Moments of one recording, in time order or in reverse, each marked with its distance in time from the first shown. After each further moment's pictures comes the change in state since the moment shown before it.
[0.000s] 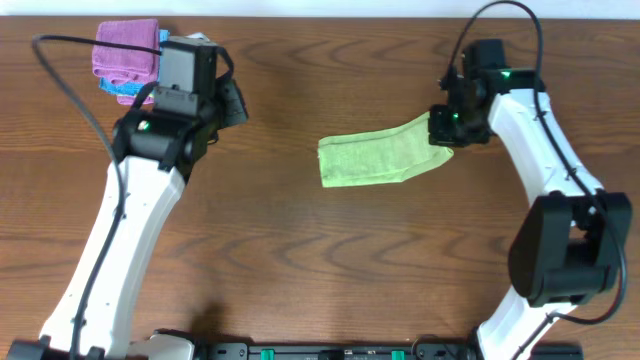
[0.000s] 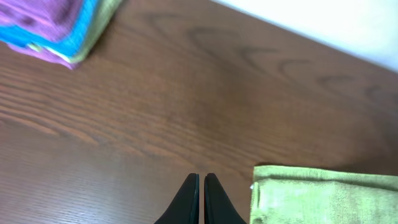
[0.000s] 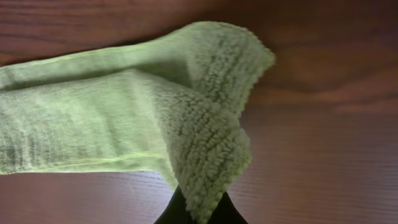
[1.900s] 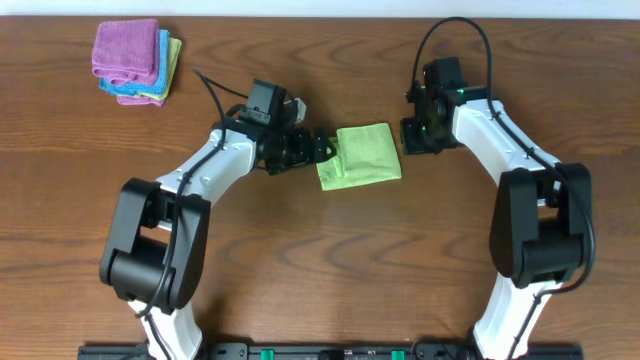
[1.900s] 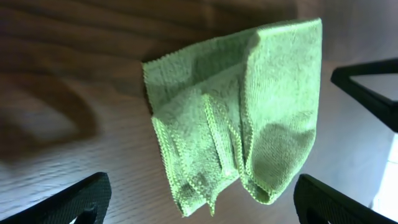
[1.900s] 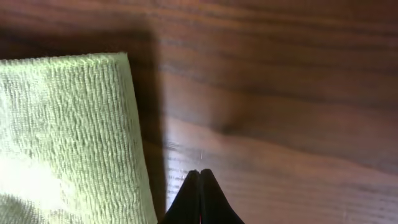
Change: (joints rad) left arm -0.111 0.484 -0.201 0.364 0.645 -0.012; right arm 0.065 0.114 -0.108 0.256 0.016 -0.044
